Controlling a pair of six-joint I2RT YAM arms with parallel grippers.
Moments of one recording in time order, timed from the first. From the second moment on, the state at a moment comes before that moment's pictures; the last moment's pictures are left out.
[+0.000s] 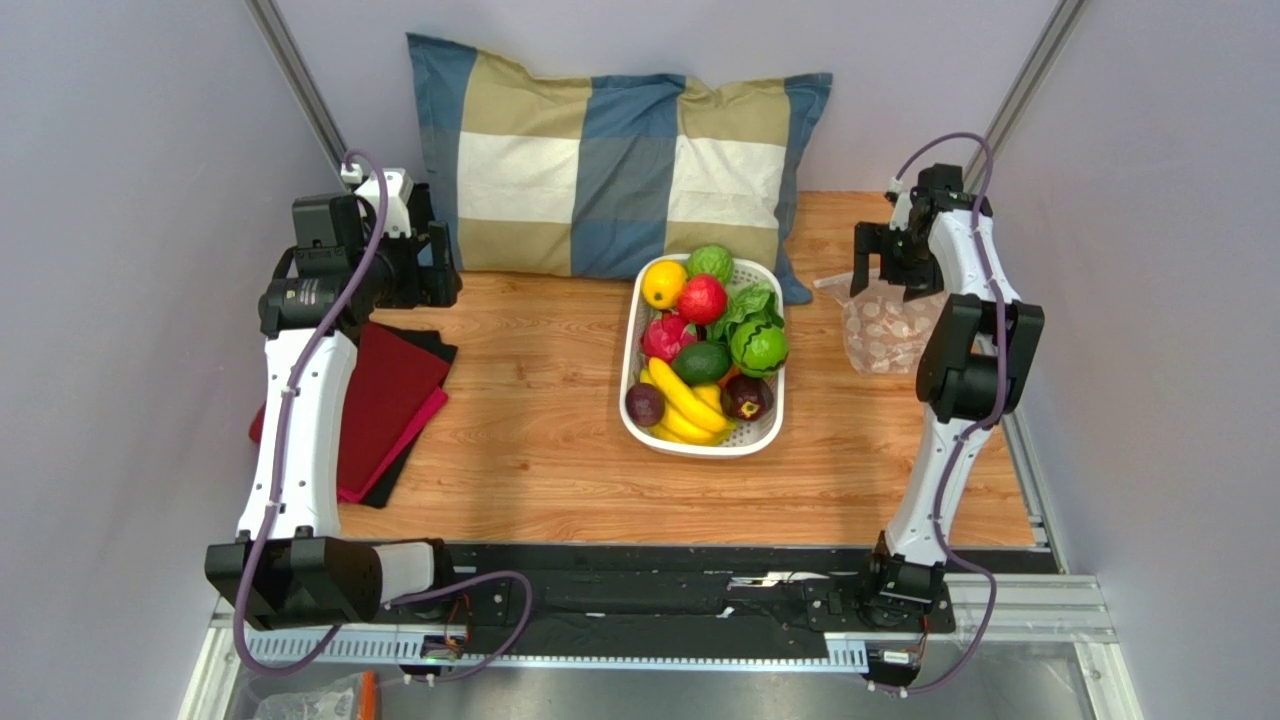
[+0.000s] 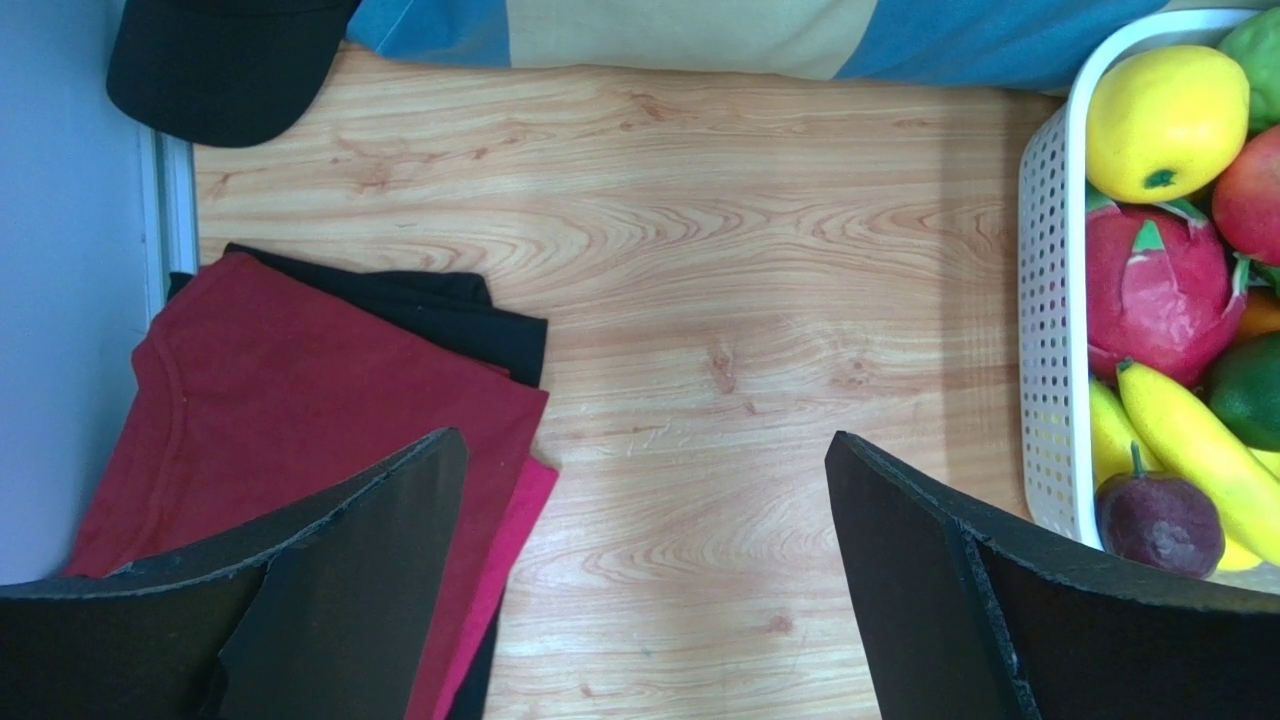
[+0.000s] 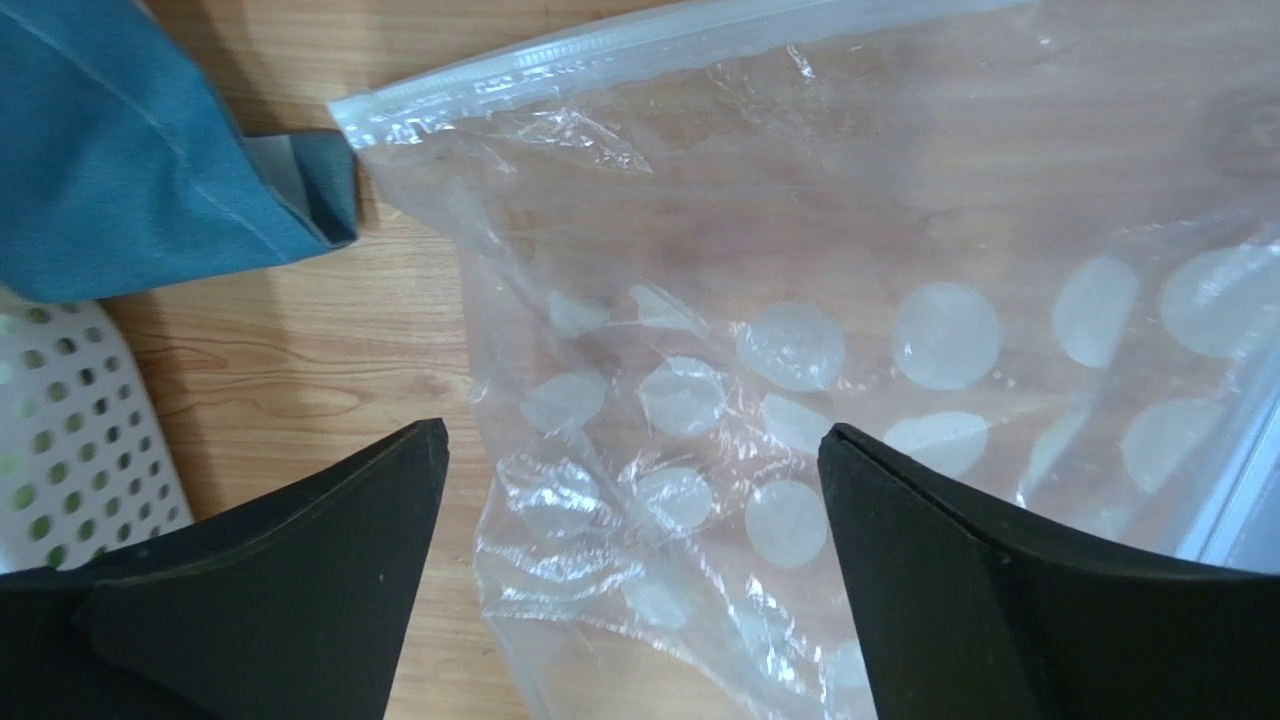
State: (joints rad) left arm 0.09 1.25 1.43 -0.82 0.20 0.03; right arm -0.19 2.18 1.98 -0.94 -0.15 -0.10
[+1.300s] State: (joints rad) left arm -0.39 1.61 1.94 -0.60 0.71 -0.25; right arm -0.19 0.92 1.19 -0.57 -0.81 -0.71
